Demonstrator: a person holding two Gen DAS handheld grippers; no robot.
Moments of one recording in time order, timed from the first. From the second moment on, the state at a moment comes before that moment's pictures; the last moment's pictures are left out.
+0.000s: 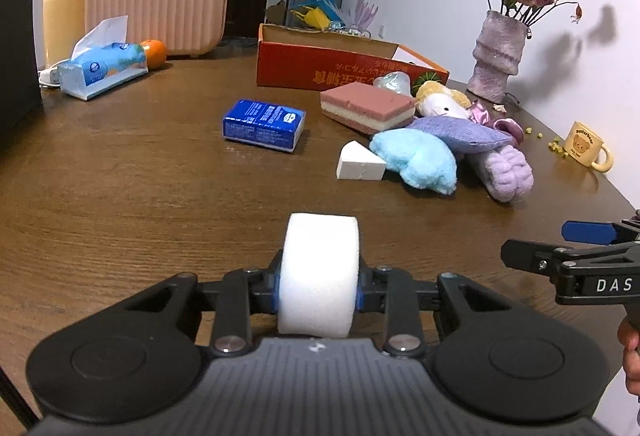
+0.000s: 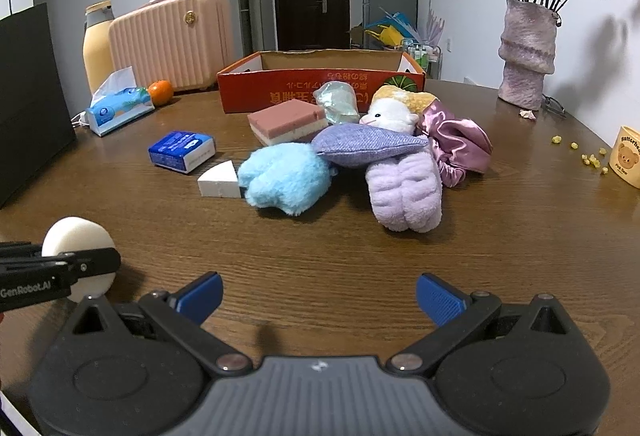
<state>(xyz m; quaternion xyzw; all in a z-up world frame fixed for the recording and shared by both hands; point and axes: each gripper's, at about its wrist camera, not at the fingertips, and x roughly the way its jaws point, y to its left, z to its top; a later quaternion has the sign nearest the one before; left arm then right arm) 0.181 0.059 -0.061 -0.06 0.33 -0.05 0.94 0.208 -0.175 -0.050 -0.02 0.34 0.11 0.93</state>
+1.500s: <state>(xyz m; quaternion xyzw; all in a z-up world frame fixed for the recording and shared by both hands) 0.256 -0.021 -0.025 -0.01 0.30 -0.04 0.95 0.300 -0.226 -0.048 -0.05 0.30 0.11 0.95</state>
